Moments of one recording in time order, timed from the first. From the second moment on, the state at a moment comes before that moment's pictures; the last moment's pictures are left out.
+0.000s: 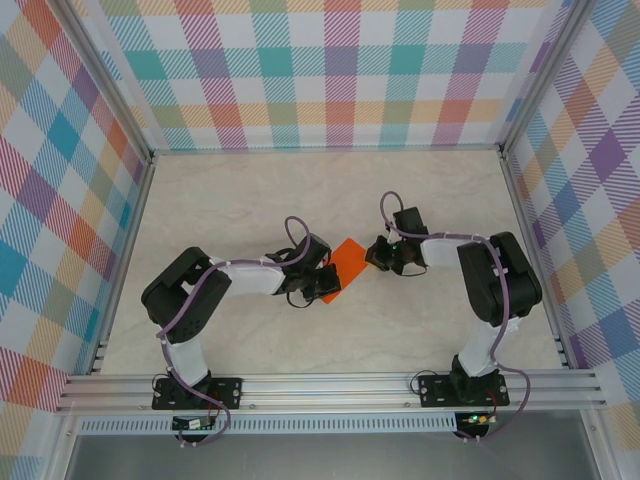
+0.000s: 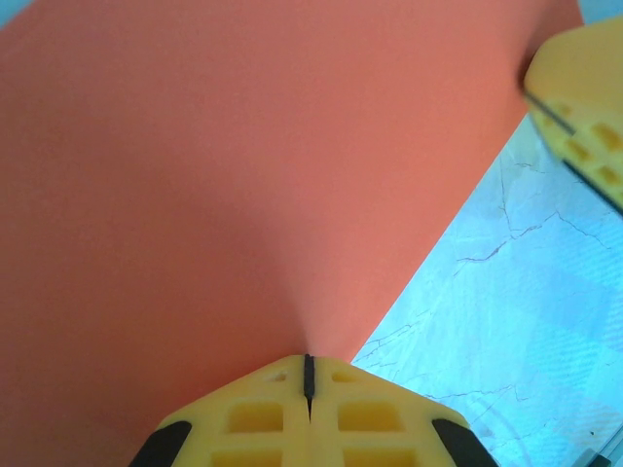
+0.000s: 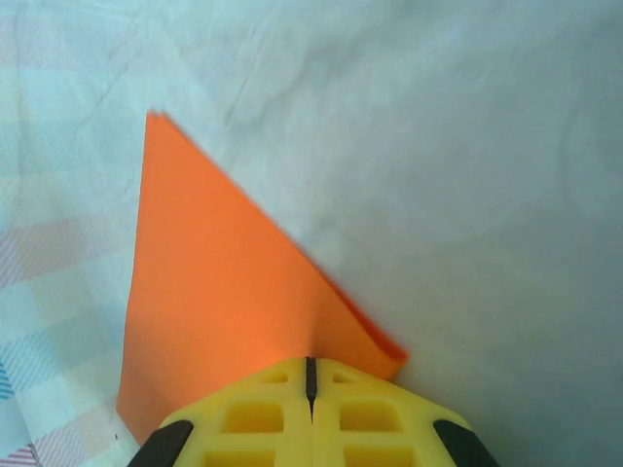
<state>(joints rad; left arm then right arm) -0.78 1.81 0.92 -0.09 0.27 -1.00 0.32 1.80 0.87 -0.10 -0.48 0.76</state>
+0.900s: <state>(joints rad) -0.73 1.81 0.98 -0.27 0.30 -0.58 0.37 1.65 0.84 -0.13 -0.54 0.74</state>
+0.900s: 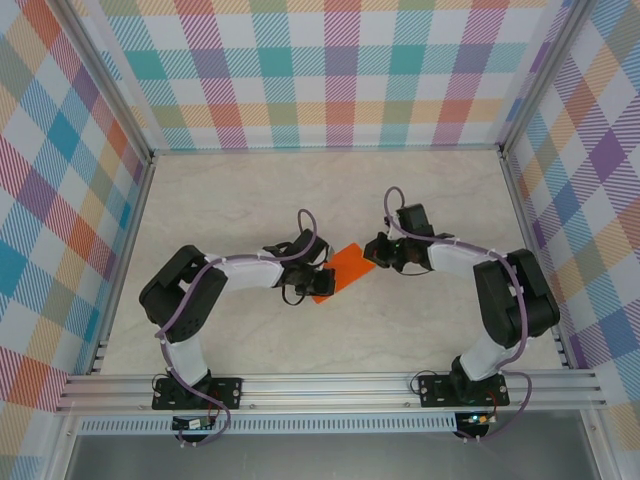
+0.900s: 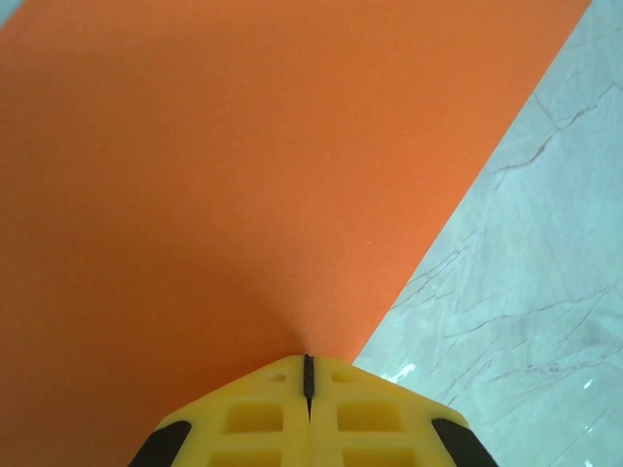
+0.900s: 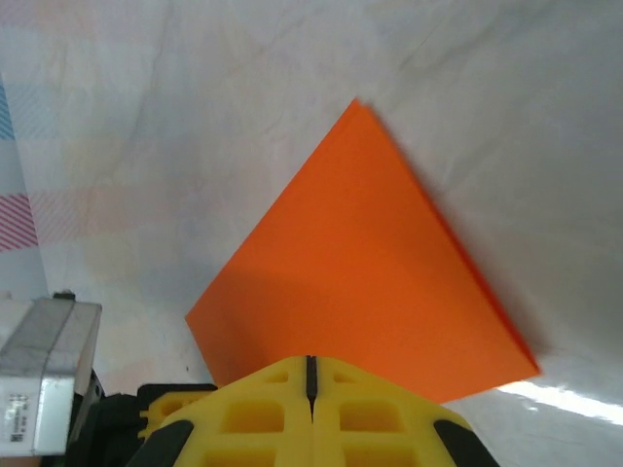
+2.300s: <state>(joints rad) -0.84 1.80 0.80 0.21 0.04 -1.30 0.42 1.73 0.73 0.03 -0.52 0.90</state>
